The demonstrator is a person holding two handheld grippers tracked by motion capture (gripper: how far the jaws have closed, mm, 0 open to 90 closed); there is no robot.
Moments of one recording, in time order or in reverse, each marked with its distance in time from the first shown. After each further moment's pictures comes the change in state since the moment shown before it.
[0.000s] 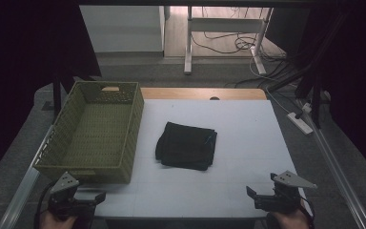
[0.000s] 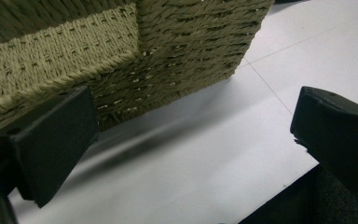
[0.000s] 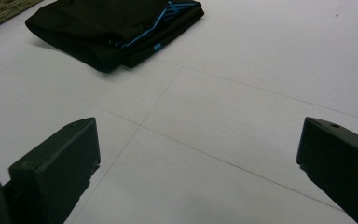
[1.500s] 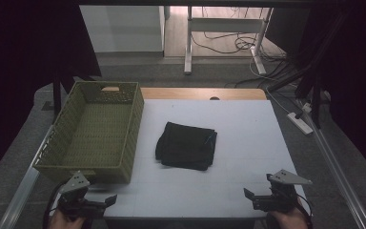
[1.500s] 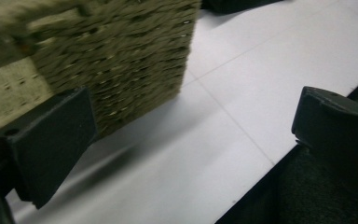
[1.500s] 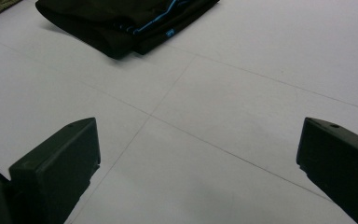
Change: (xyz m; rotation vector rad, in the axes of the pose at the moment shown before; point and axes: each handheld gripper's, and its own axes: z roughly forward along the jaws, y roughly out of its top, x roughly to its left) left arm -0.027 0.017 0.006 -0.016 -0.126 0.091; right arm 0.001 0.002 0.007 0.062 0.049 -0.027
